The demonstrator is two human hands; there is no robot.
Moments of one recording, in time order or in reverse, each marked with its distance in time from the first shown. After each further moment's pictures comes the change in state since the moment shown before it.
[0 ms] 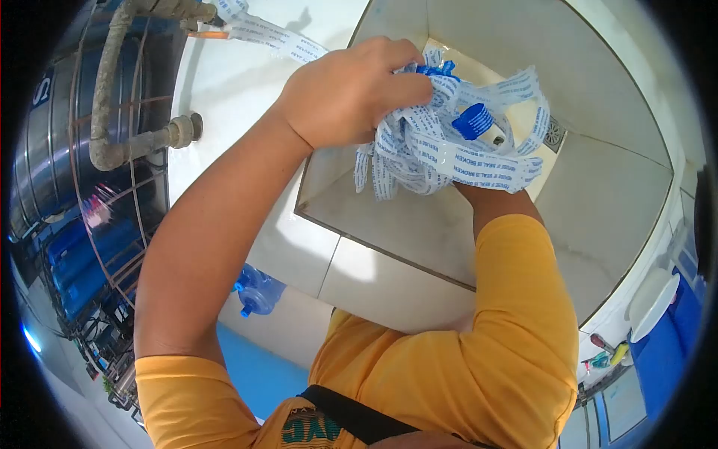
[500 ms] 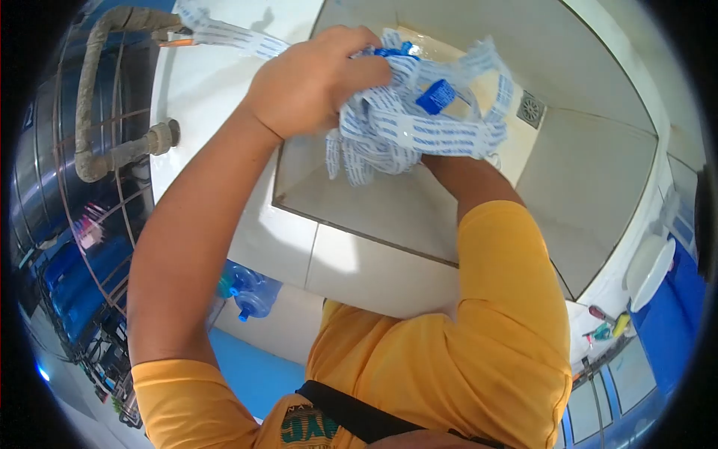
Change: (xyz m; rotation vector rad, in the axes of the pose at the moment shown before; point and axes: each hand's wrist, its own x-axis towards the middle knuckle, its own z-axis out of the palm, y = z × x) left_hand 0.000 0.000 0.005 -0.047 0.038 0.057; right_hand -0.039 -0.059 -0.014 0.144 0.037 -0.424
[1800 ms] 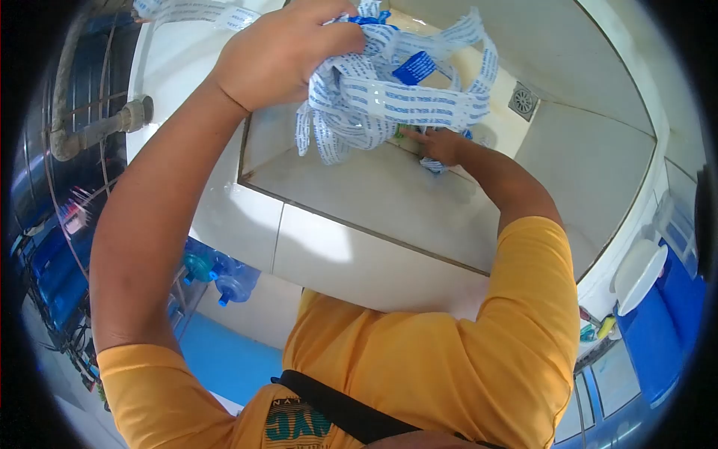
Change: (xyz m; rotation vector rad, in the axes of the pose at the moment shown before) left_hand 0.007 0.002 0.001 0.069 0.008 0.094; right_hand -0.112 0.087 -0.006 -0.418 -0.721 -0.419
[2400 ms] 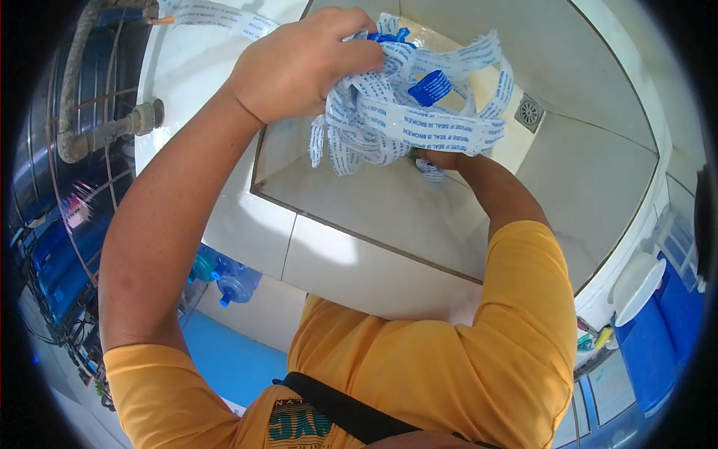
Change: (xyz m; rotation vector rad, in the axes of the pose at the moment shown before) left_hand 0.001 0.003 -0.005 0.008 -0.026 -0.068; right_hand -0.002 -0.028 -0.056 0.348 0.314 0.077
